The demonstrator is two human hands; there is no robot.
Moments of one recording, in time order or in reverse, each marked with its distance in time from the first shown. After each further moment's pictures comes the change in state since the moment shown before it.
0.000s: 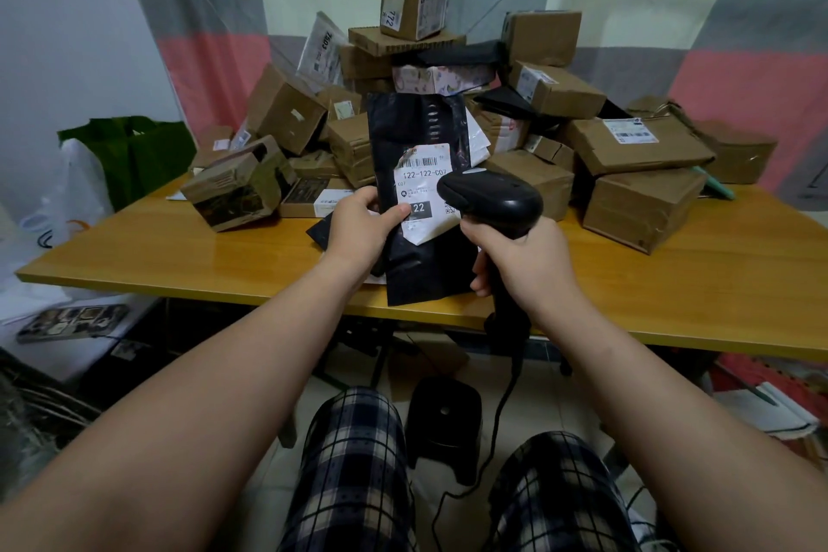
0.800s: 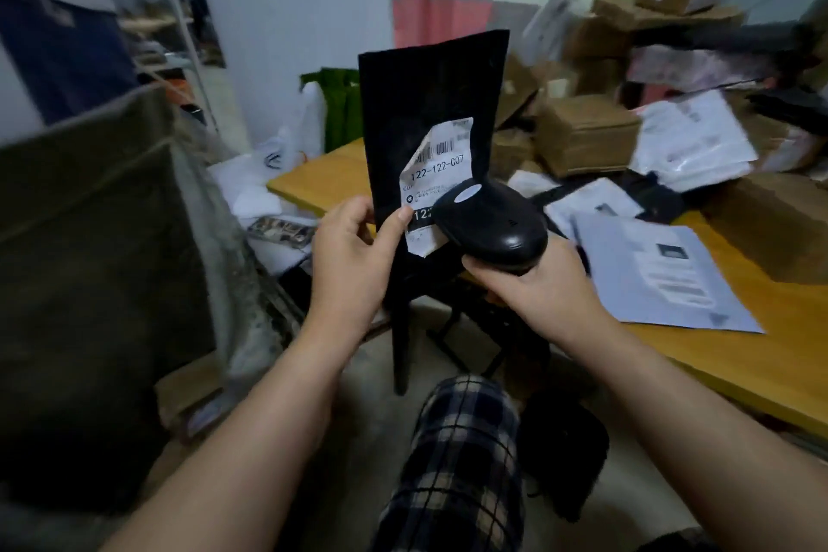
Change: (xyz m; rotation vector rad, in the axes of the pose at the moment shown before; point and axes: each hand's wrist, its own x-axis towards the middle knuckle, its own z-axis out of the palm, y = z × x) left_hand -0.105 -0.036 -0.180 0.247 0.575 0.187; right_hand -0.016 0.001 0.165 -0.063 -0.526 -0.254
